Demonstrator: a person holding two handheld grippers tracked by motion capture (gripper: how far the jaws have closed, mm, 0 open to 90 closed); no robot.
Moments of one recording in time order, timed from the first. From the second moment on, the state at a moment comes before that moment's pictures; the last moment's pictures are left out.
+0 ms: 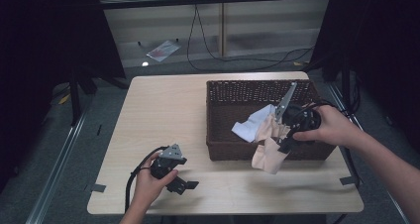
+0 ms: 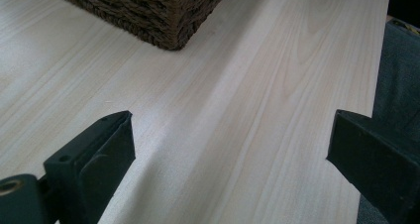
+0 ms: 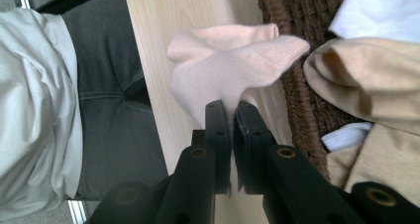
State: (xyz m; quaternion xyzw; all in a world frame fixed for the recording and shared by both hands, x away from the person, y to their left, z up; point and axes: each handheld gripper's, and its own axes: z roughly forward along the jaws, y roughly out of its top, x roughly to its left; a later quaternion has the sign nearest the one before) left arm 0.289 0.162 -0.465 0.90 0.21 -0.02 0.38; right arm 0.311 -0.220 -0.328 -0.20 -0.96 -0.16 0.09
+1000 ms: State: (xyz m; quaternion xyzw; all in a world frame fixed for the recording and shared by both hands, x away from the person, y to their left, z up) left arm 0.289 0.162 -0.465 0.90 0.21 -0.02 0.38; right arm 0.348 -0.236 -0.334 -0.29 -0.94 -0.18 0.02
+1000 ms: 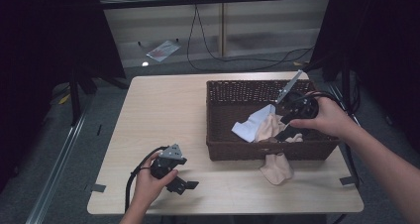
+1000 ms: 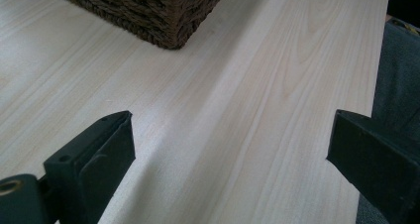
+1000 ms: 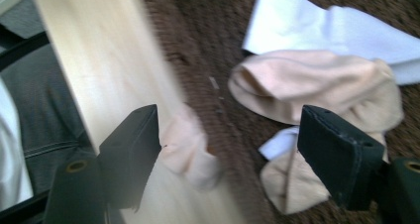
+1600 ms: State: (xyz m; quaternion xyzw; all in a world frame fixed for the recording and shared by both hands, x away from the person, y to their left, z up) left arm 0.290 0.164 -0.465 0.90 0.21 -0.03 0.38; right arm 0.391 -0.236 -0.378 -0.34 -0.92 -0.17 -0.01
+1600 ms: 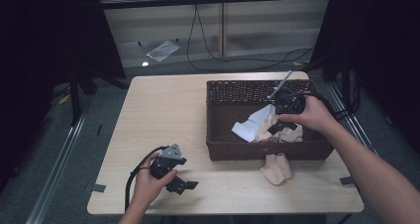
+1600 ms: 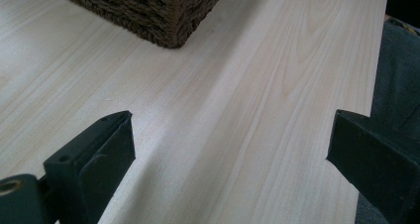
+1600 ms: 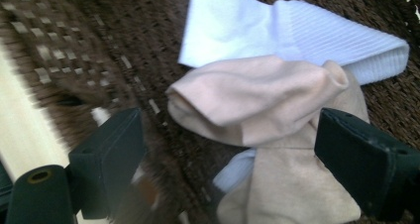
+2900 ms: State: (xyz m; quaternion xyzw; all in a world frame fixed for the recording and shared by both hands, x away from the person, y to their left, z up) left arm 0.290 0.164 -0.466 0.90 0.21 -0.03 0.38; right arm 0.415 -0.240 -0.428 -0.41 -0.90 -0.16 -0.03
